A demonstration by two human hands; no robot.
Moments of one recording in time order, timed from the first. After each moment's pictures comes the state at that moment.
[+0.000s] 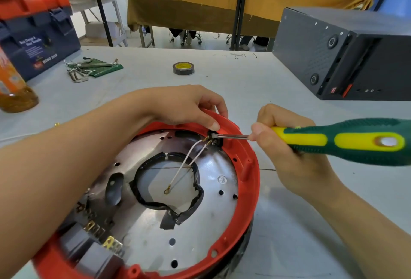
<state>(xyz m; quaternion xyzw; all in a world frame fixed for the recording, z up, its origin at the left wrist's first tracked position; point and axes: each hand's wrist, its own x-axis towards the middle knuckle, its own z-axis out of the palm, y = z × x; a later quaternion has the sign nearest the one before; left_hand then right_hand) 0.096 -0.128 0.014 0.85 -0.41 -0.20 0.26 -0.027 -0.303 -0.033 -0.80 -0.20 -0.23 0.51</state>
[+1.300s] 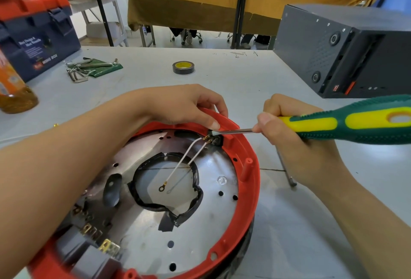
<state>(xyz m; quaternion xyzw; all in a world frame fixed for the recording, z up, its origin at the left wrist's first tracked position) 0.093 -0.128 0.016 0.85 -0.41 -0.21 0.26 -0.026 -0.306 -0.021 -0.80 -0.18 -0.26 0.51</state>
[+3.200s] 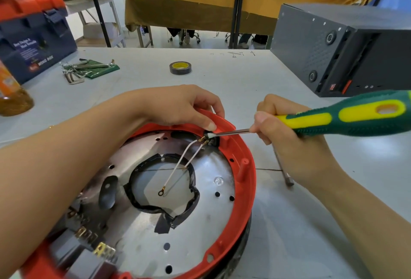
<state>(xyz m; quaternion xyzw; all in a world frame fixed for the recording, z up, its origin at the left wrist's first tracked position) 0.093 -0.128 0.016 0.85 -0.41 -0.20 0.25 -0.022 -0.305 -0.023 -0.79 -0.16 -0.24 0.55</state>
